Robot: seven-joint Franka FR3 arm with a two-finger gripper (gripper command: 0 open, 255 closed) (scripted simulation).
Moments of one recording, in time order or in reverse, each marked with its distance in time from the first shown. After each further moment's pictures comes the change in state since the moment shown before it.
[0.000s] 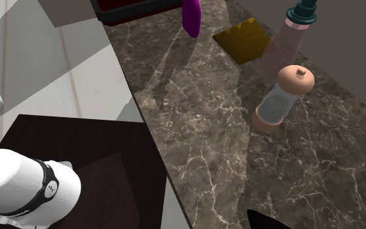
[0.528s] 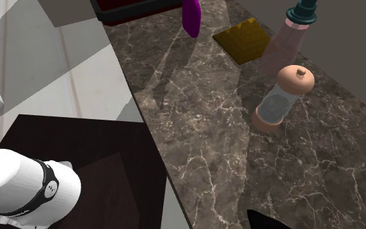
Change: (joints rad) arm -0.002 0.069 -0.210 0.141 -0.136 -0.051 -0.172
